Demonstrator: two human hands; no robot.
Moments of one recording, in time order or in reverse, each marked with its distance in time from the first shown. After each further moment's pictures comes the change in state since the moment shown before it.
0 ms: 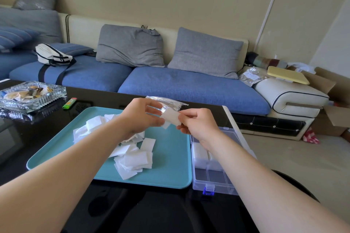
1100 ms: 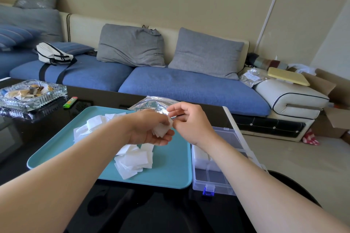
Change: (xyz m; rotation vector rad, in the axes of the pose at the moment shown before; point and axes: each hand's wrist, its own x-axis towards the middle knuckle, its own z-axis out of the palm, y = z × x) left_hand -0.008 0.013 0.014 -0.330 -0.379 -0.358; right_hand -0.011 -0.008 0.010 -0.243 -0.080 -0.337
